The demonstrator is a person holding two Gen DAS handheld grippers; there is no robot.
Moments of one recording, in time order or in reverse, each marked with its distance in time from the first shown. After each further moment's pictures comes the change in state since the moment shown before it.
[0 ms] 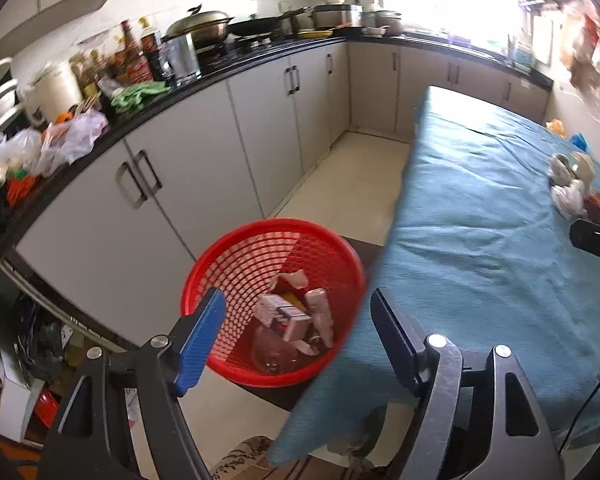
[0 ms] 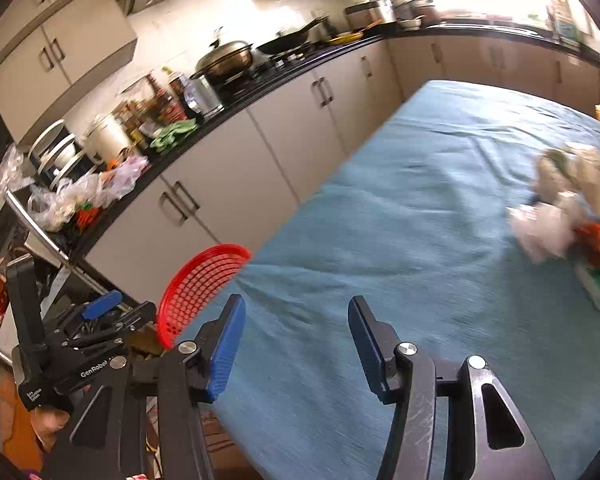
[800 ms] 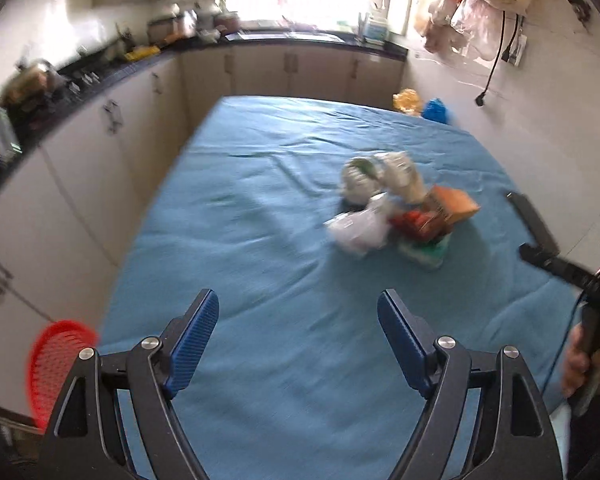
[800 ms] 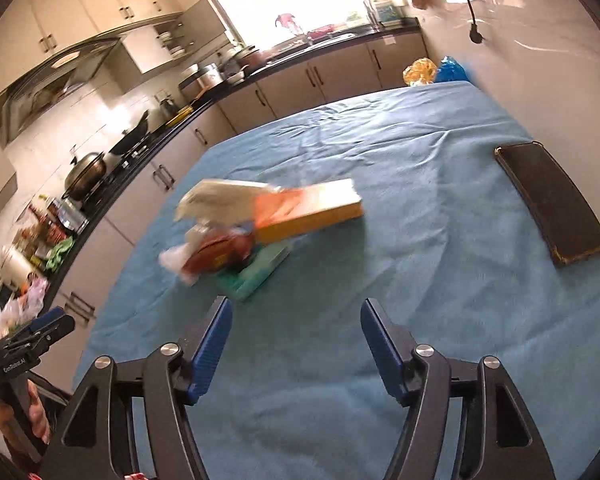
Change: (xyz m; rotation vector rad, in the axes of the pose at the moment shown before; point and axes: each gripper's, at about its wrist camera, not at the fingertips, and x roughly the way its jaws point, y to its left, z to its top) left arm 0.001 -0.219 0.089 0.233 0.043 -0.493; right arm -0.168 -0.223 -0.040 0.370 -0.199 -0.327
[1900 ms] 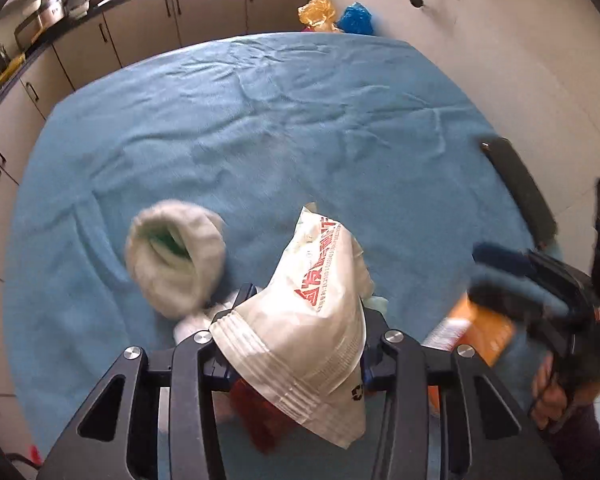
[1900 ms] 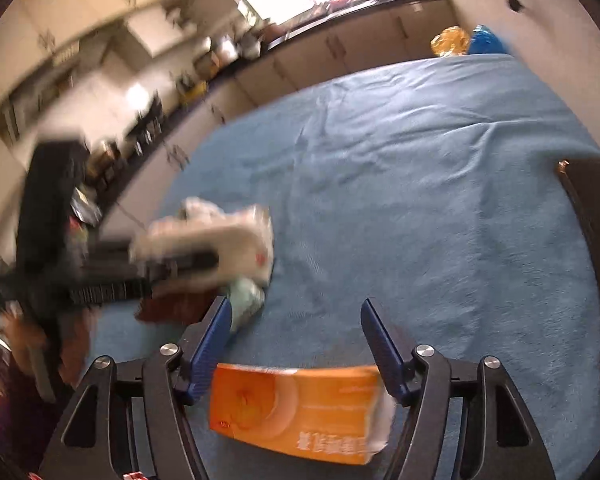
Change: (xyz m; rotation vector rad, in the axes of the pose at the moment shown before) left arm 0.154 -0.133 0.081 0.251 0.313 -0.164; right arm 0.066 -0.048 0.049 0.025 0.094 0.144
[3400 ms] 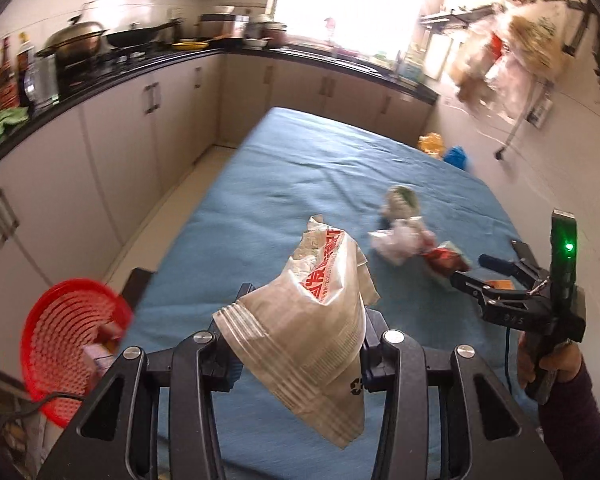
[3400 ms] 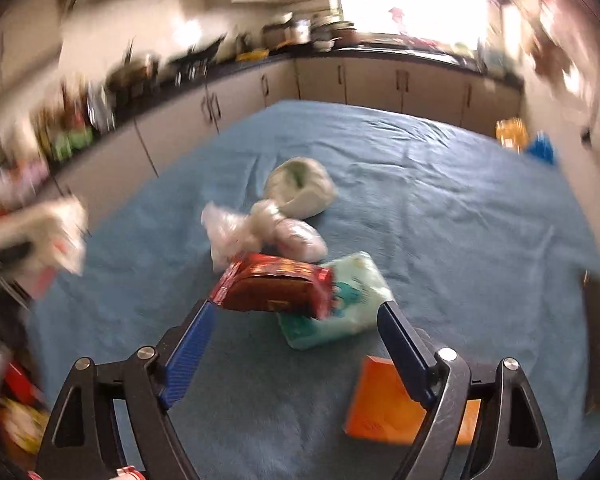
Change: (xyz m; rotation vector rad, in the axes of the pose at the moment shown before) left arm -0.175 0.123 -0.235 -0.429 -0.437 0.194; right arm 0.039 0.143 -0.053 -0.499 0.035 -0.200
